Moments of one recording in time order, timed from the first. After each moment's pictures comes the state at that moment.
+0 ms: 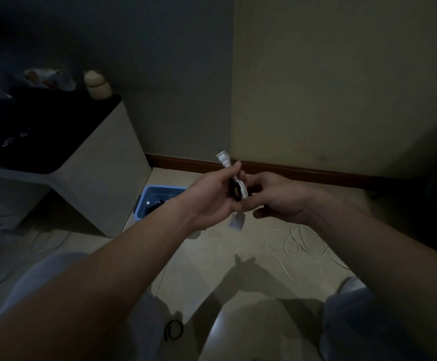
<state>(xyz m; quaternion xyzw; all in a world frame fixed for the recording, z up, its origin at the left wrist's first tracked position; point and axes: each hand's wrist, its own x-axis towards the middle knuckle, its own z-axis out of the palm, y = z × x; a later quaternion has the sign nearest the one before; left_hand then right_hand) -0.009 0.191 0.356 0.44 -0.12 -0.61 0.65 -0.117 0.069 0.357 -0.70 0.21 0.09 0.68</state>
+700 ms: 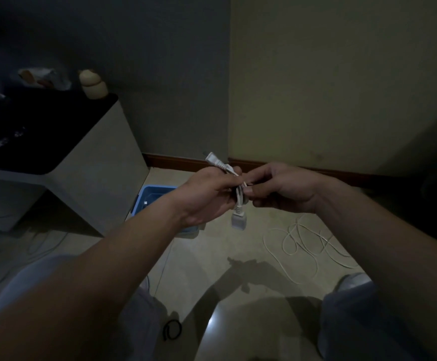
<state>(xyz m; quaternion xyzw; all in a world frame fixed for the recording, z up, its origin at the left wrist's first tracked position) -0.005 0.194 0.358 0.41 -0.23 -0.61 0.64 -0.120 0.049 0.366 -0.64 0.20 0.08 0.74</state>
